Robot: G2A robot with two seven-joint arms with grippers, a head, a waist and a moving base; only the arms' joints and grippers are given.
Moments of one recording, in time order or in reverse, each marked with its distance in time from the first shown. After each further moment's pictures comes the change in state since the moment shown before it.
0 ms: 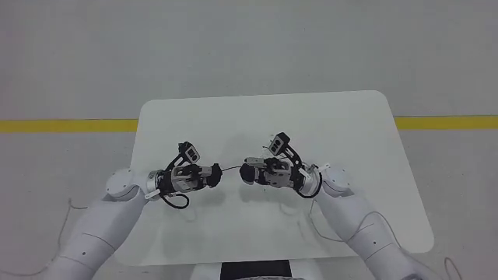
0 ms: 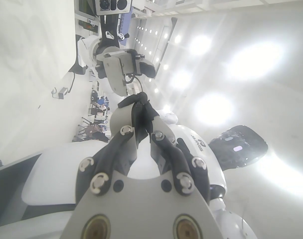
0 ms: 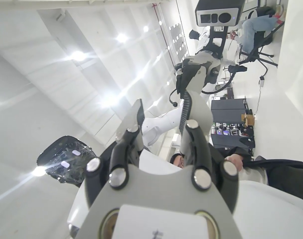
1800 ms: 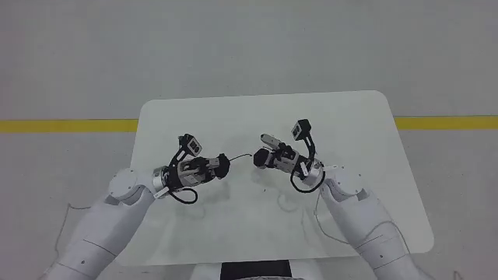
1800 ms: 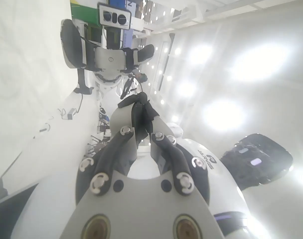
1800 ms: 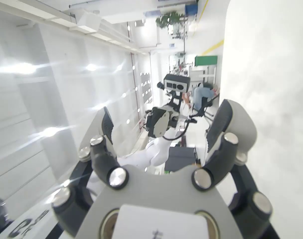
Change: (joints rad) left arm 0.047 0.003 -0.027 -0.149 0.040 -0.025 0.169; right arm -0.076 0.019 0.116 -0.181 -0.297 -0.066 -0.284
